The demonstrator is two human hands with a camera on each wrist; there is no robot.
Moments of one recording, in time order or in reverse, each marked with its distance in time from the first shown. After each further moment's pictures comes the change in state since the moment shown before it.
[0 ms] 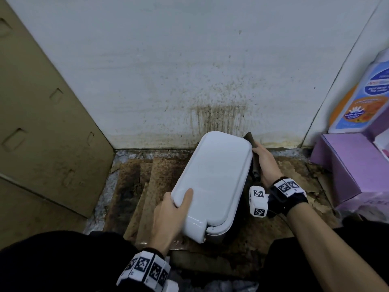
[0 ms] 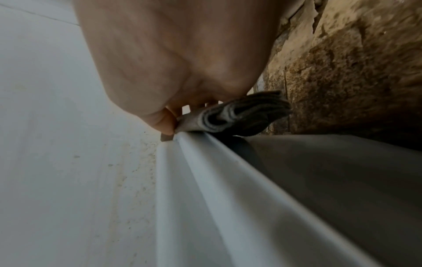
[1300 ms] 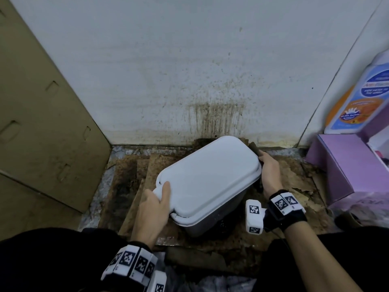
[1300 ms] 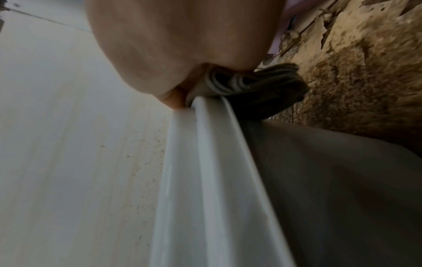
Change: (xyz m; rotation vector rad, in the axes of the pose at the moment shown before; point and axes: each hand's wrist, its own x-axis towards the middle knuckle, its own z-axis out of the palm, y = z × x) left_hand 0.012 -0.021 -0.020 0.042 0.023 -0.062; right_hand -0.045 0.003 -0.002 -0.112 0.238 -0.108
